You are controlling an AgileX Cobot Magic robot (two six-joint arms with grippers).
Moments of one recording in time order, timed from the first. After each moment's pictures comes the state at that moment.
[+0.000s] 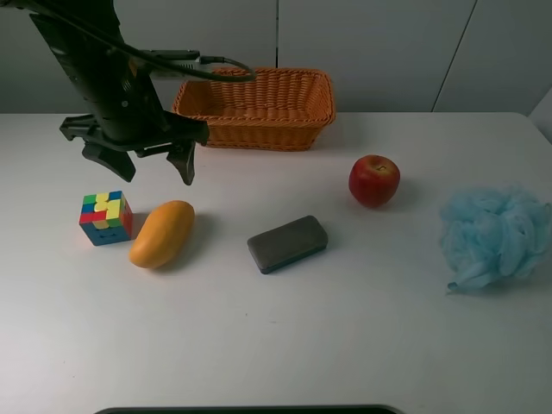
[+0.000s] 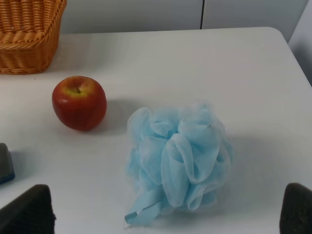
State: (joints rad) left arm -0.55 1.81 -1.26 0.01 0.94 -0.44; right arm -0.08 0.00 -0.51 0.05 1.10 -0.05
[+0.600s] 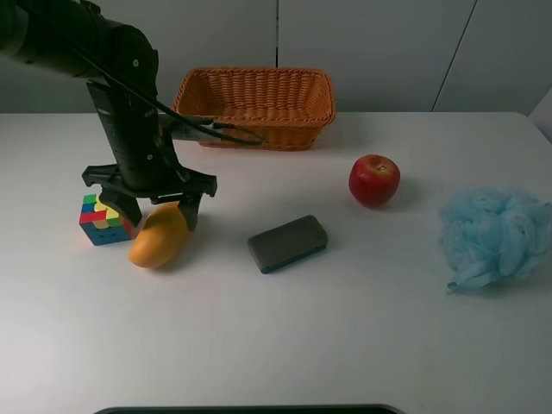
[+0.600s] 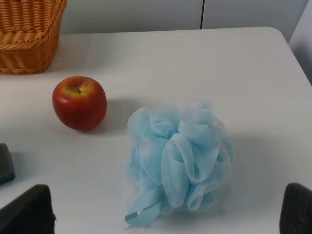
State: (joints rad) left arm -0.56 1.97 -1.22 -0.02 0.94 -0.44; right arm -0.08 0.00 -0.51 0.05 1.10 -0.05
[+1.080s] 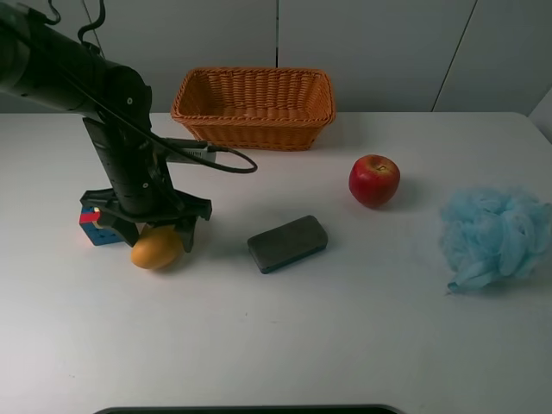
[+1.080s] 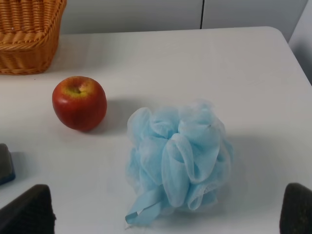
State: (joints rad) left arm -0.56 1.97 -1.11 -0.02 0.78 -0.44; right arm -0.08 0.00 -0.51 0.05 1.10 -0.04
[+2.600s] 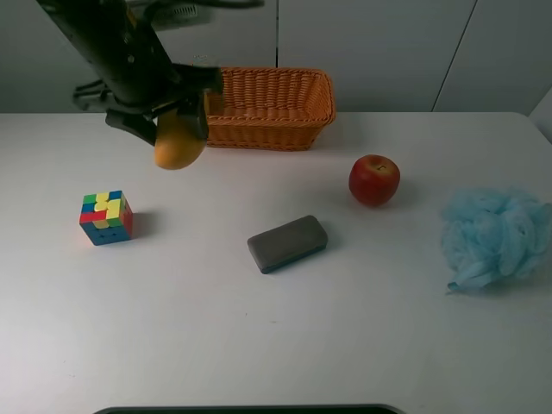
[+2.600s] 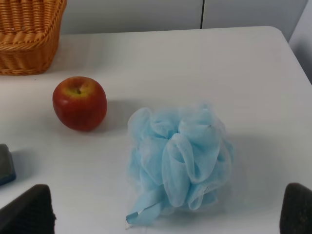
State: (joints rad) left arm -0.56 1.73 -1.39 -0.03 0.88 -0.47; right arm -0.08 0.00 -0.51 0.05 1.10 -0.04
